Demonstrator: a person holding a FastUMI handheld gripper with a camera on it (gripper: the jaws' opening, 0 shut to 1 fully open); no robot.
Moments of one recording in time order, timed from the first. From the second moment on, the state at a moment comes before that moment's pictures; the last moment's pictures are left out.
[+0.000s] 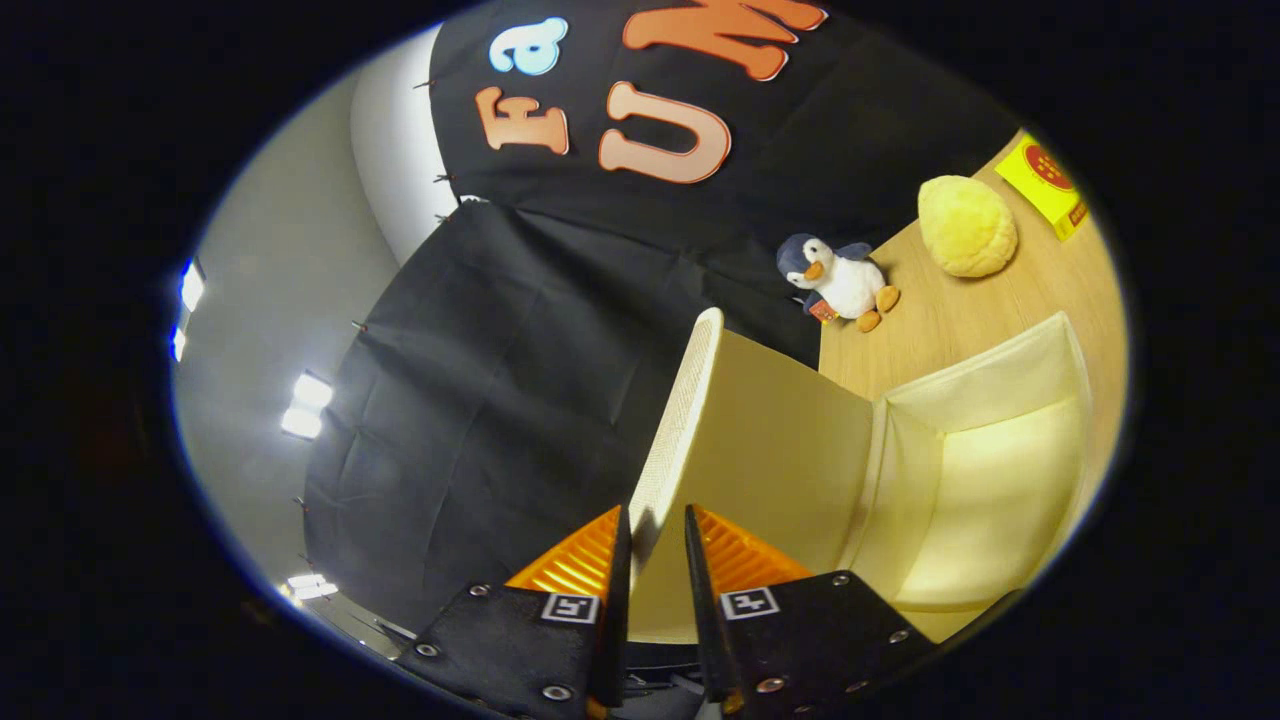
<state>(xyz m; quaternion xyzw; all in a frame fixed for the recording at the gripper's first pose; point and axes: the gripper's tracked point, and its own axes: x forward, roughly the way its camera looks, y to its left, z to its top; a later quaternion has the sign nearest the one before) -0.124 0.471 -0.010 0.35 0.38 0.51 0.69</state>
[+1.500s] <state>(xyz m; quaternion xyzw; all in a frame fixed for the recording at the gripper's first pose) 0.008 0.258 -0.096 0.07 0.25 0.24 0.93</state>
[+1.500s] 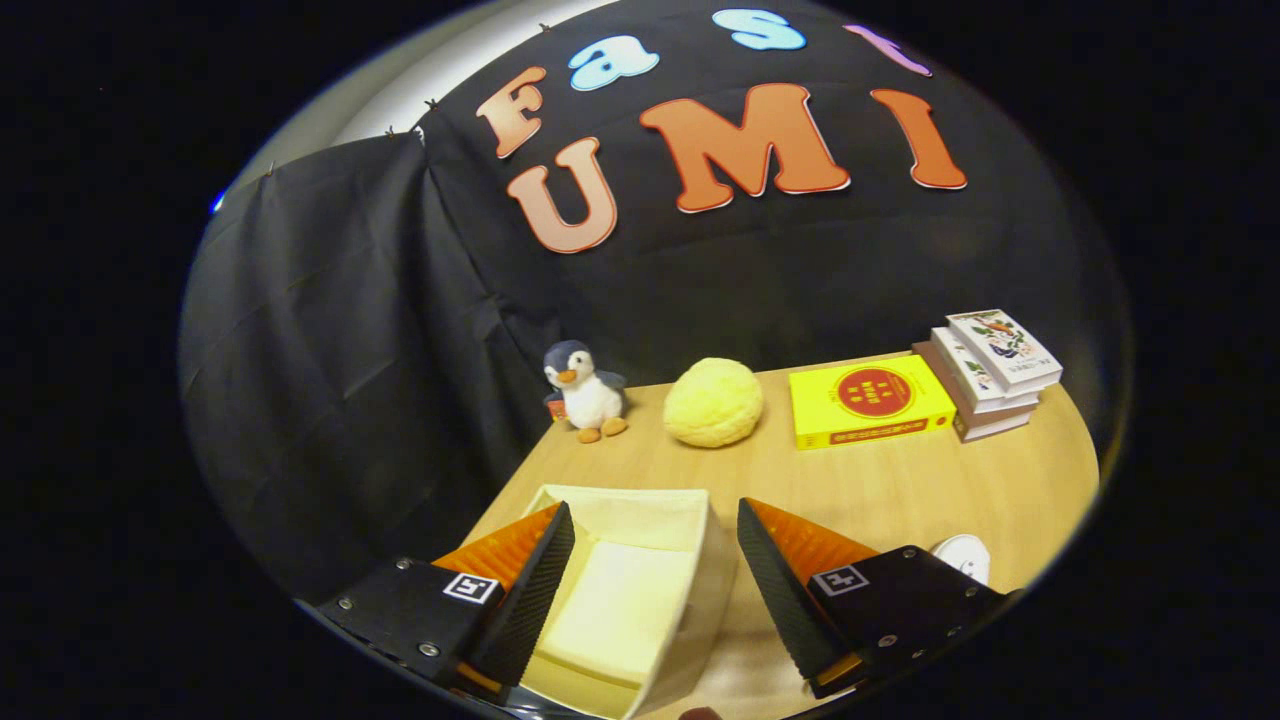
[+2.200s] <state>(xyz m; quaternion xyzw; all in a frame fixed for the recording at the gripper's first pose) -0.010 0.087 -0.213 -0.02 0.33 0.09 0.94</state>
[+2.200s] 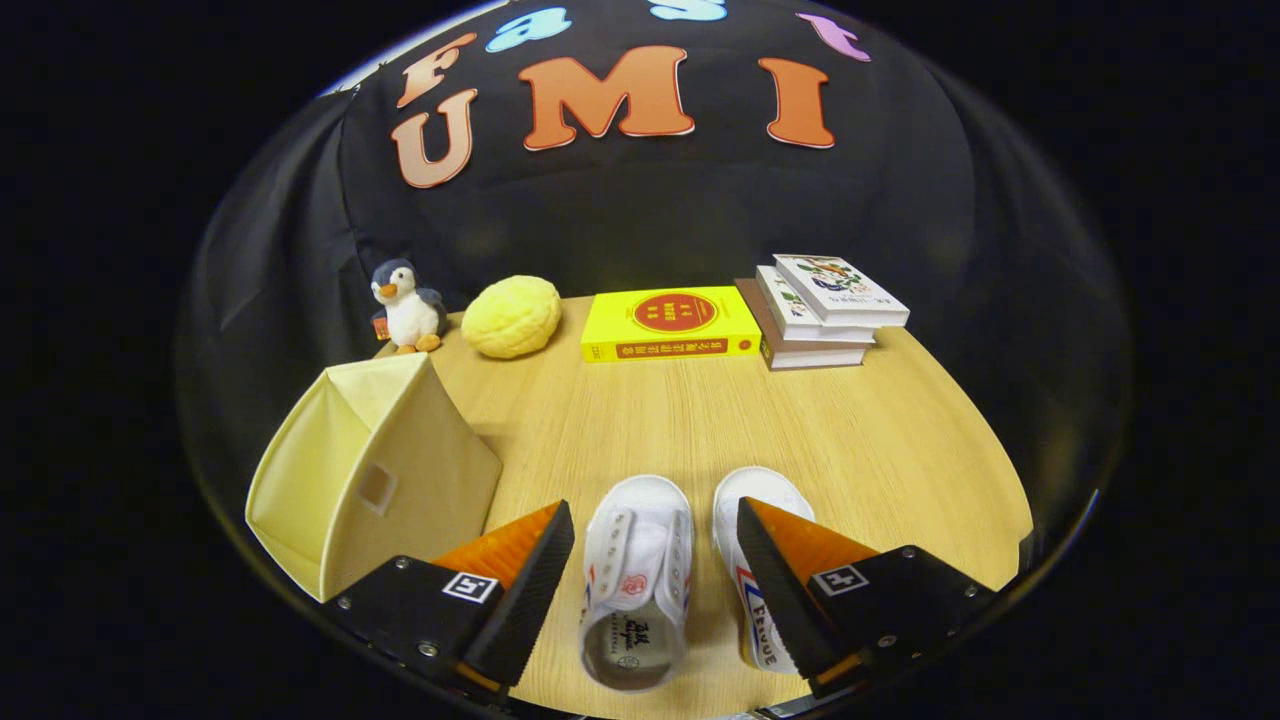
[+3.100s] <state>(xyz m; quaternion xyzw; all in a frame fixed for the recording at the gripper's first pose) -0.054 0.078 -0.295 -0.06 0.42 0.13 0.90</state>
